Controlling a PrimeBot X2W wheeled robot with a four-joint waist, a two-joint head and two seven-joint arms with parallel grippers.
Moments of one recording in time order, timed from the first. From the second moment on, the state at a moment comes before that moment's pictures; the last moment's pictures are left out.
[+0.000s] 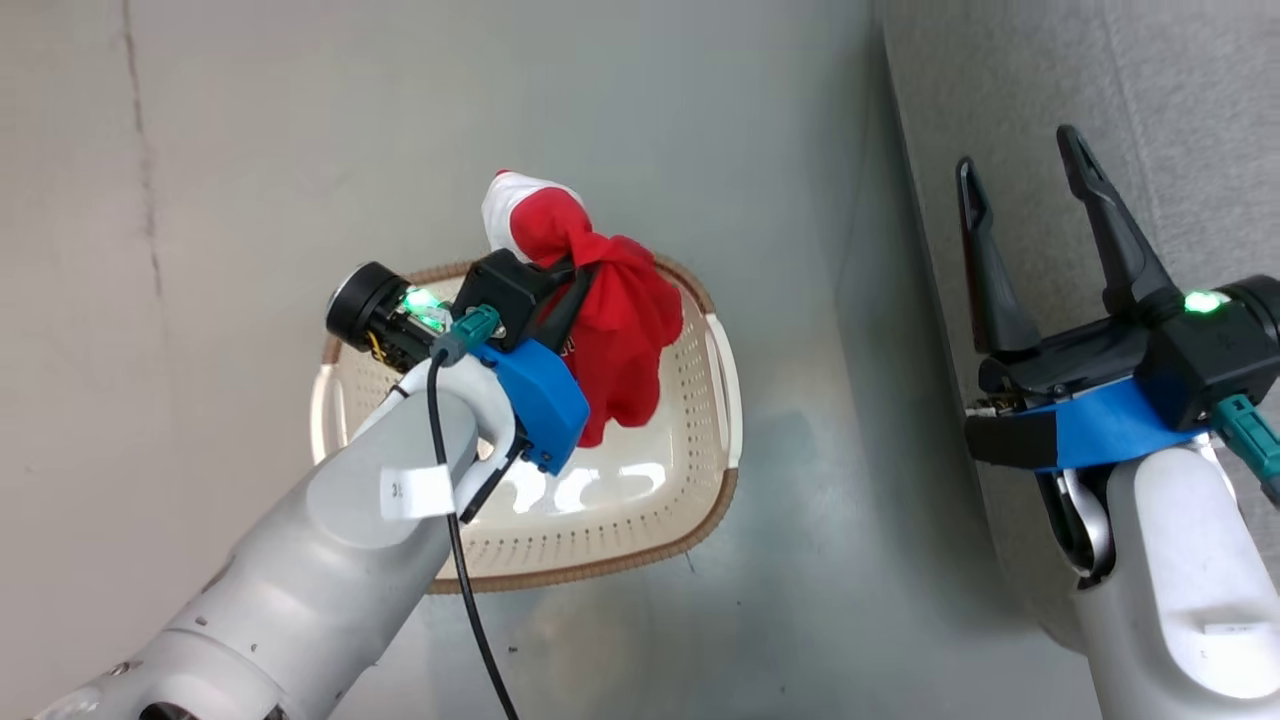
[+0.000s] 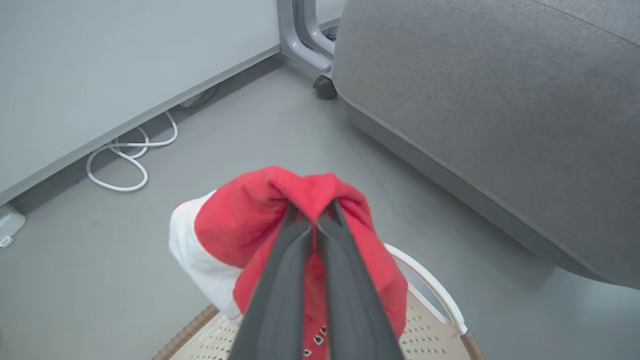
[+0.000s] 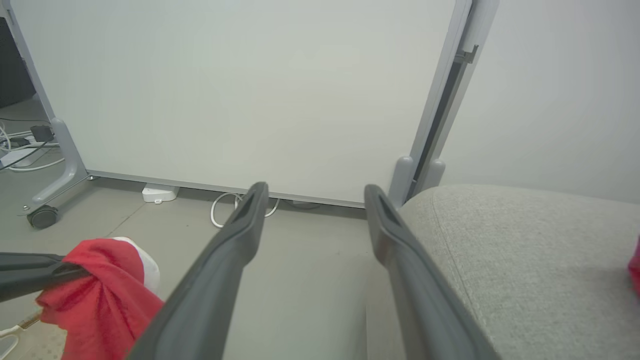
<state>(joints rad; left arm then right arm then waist) -0.91 0.19 -1.04 0.84 -0.66 -0.07 -0.26 -0.46 -0.10 0.05 0.12 -0.01 0.13 -0.26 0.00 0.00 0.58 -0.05</state>
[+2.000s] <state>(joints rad) -0.76 0.15 -0.86 0.53 -0.47 -0.07 -0.26 -0.18 -0.10 0.25 0.20 0.02 0.13 -0.26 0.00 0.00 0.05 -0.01</state>
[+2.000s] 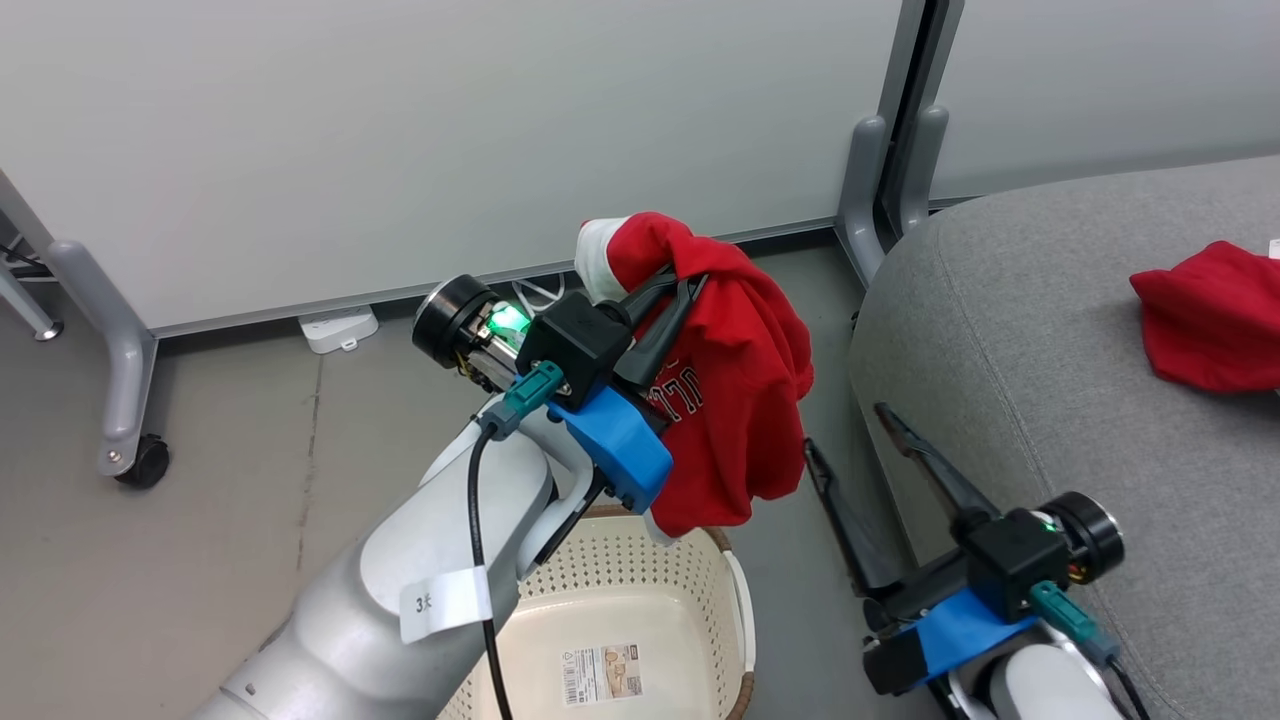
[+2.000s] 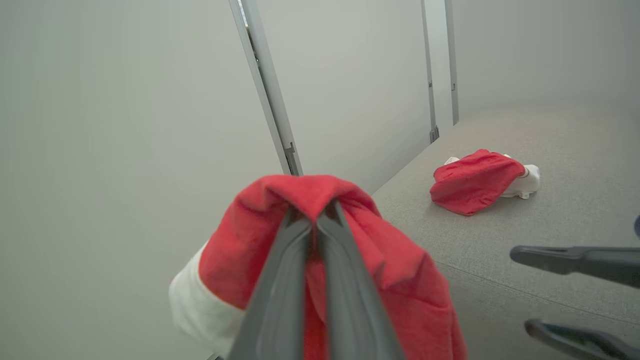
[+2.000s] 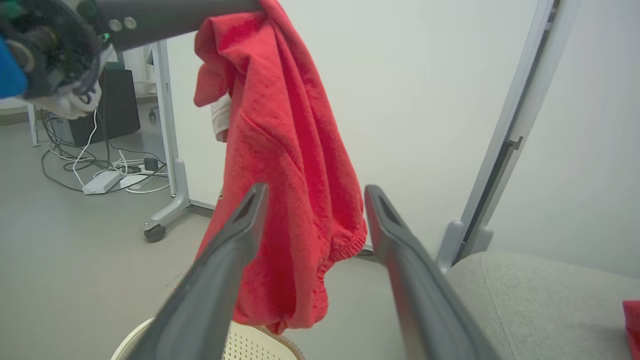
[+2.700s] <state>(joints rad) -0.77 0.13 -0.88 0.52 -0.47 -0.07 -0.26 -0.46 -0.09 0.42 0.41 0.01 0.13 -0.26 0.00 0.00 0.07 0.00</state>
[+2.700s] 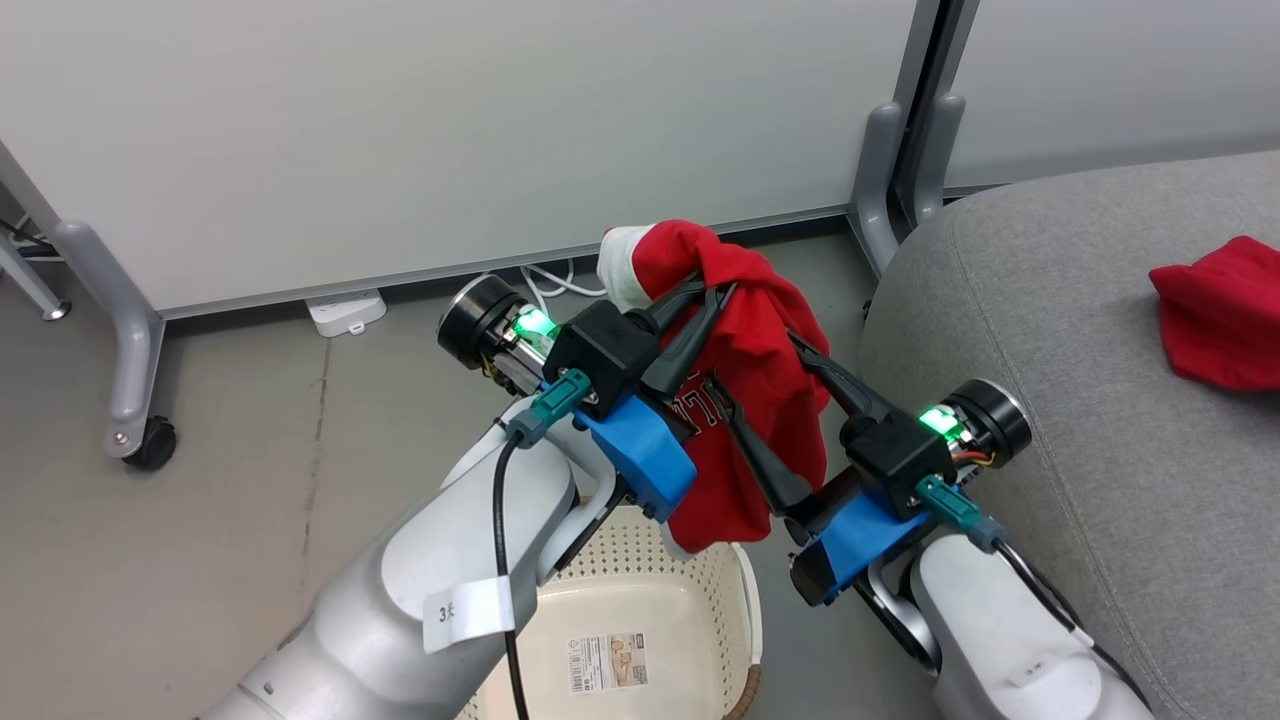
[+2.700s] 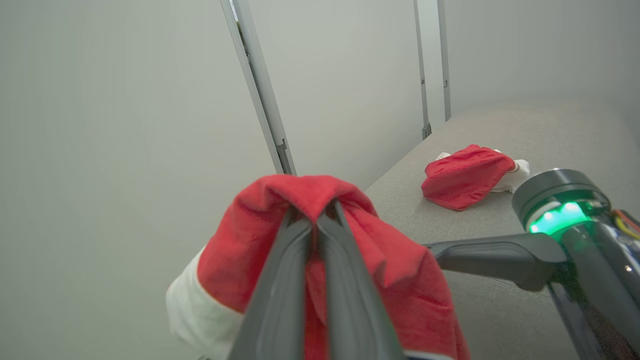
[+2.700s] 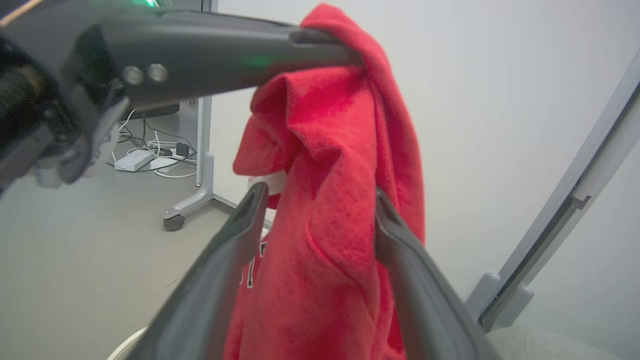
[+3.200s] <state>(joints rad) -0.78 0.13 -0.89 0.52 -0.47 -0.07 -0.26 -0.53 -0.06 0.41 0.51 0.00 0.13 -0.26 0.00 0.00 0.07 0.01</state>
